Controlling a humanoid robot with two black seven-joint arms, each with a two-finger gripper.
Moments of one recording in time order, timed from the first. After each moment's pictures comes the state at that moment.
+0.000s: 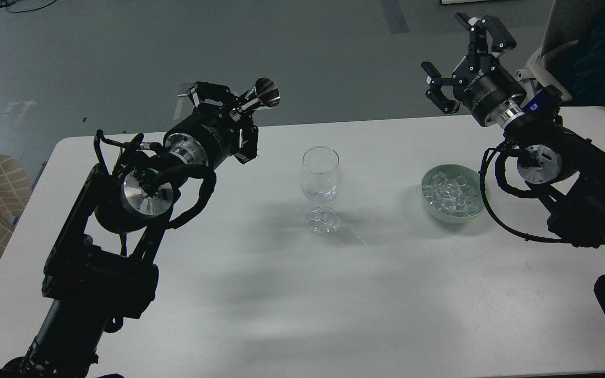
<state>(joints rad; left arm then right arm) -0.46 0.03 -1.35 -1.61 0.45 0.46 0.49 0.89 -0.27 0.69 0.60 -0.19 0.41 0.36</state>
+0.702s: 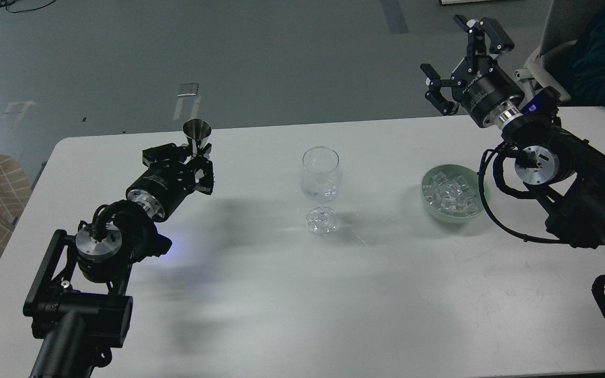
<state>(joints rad) -0.30 0.01 -1.58 -1.18 0.06 0.03 0.37 0.88 -0.26 0.69 0.60 -0.20 0.41 0.36</state>
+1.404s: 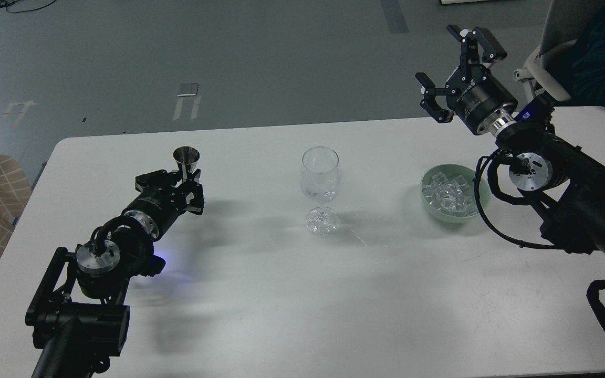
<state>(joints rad) -0.29 0.02 -1.61 -1.05 0.06 0.01 0.34 0.87 -0.24 0.69 0.59 -0.21 0.40 0.36</state>
